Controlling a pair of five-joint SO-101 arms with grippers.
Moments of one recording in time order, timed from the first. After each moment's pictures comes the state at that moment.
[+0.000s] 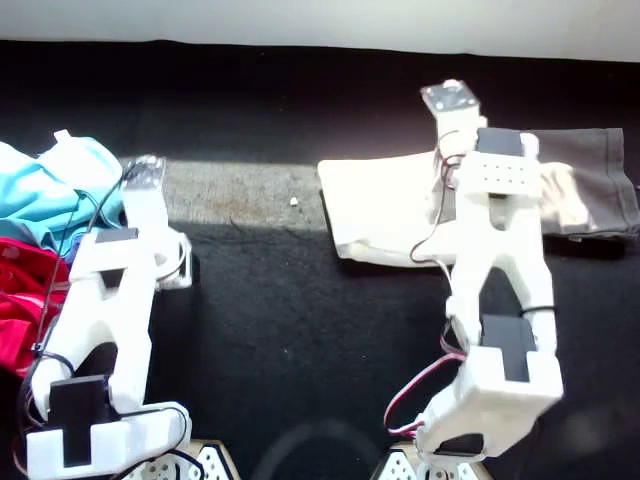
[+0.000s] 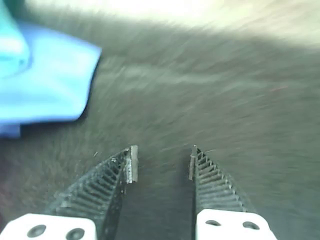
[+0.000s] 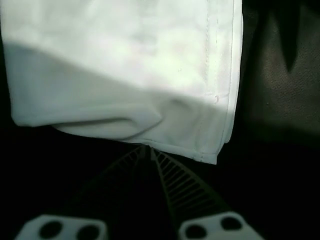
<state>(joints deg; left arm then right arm) -12.2 -10.3 41.5 48.0 -4.8 -0.6 7.6 -7.1 81.5 19.4</state>
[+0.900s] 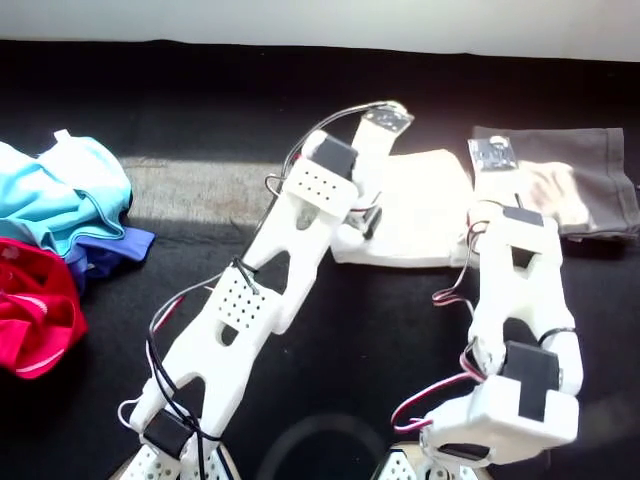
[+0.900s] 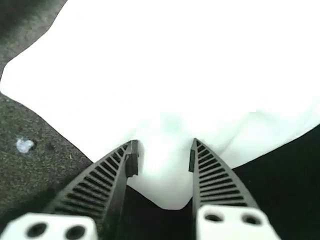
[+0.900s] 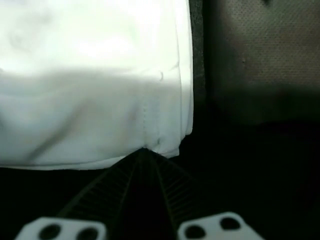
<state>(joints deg) 24.4 71.6 -87.3 98.4 -1.3 9.8 4.1 27.3 46.9 19.6</state>
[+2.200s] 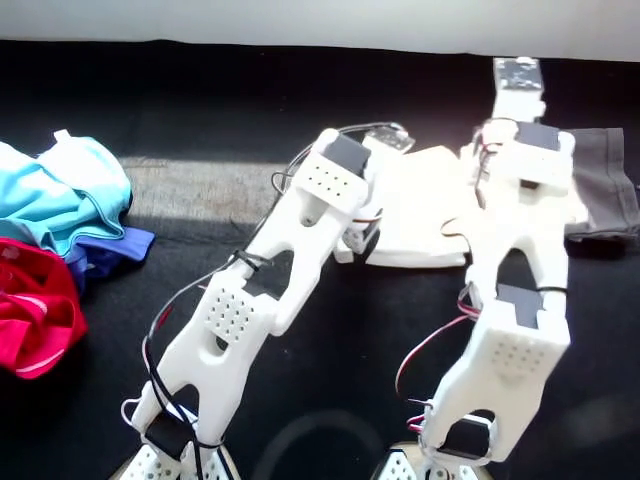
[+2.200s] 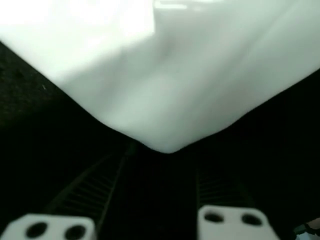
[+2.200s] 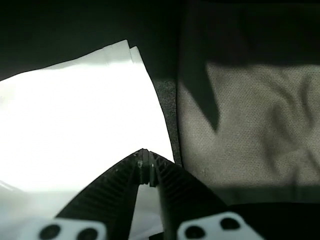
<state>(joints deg) 26.4 56.5 -61.0 100.7 1.5 6.3 28.8 -24.0 67.6 11.8</state>
